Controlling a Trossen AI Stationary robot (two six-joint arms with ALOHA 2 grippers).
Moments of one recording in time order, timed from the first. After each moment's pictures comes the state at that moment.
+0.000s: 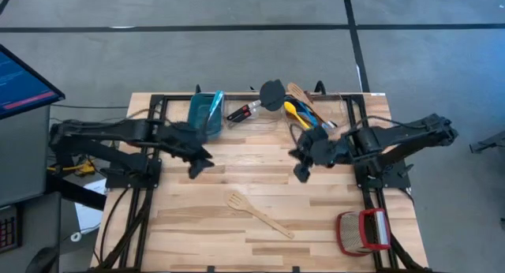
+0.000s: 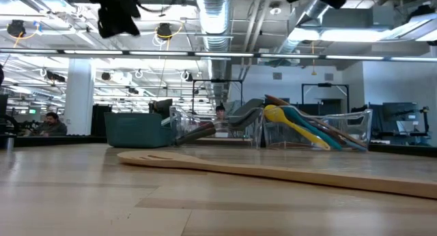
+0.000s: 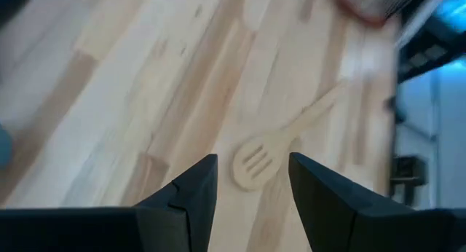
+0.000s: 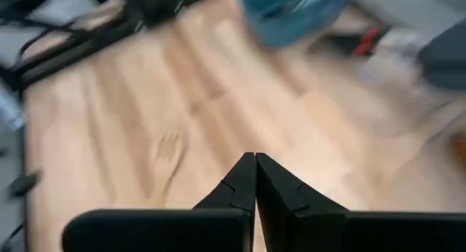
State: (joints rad) left arm -0.02 1.05 0.98 -0.74 0.04 -0.50; right arm 0.28 1.27 1.26 -0.78 0.46 0.64
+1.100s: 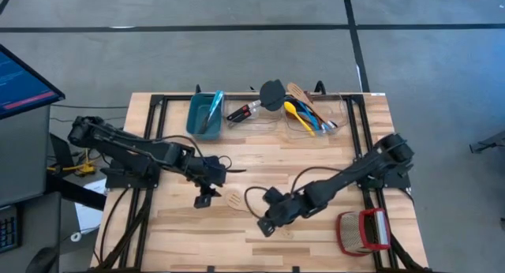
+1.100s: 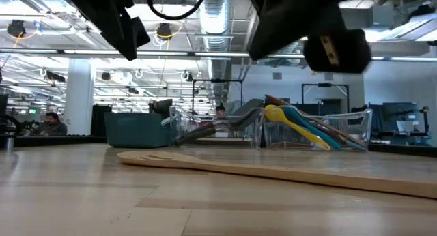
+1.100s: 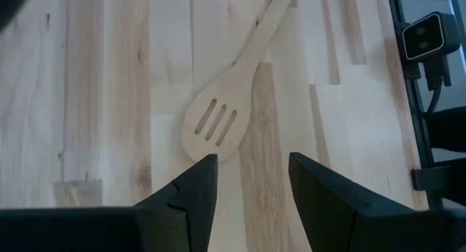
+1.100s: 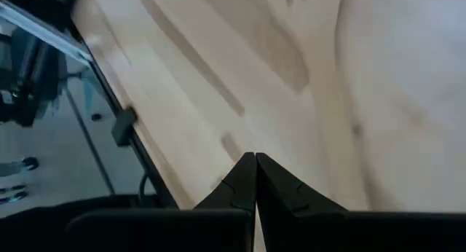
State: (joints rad) left arm -0.24 1.35 0.98 -0.62 0.08 -0.24; right arm 0.49 1.83 1.26 -0.31 0.14 1.30
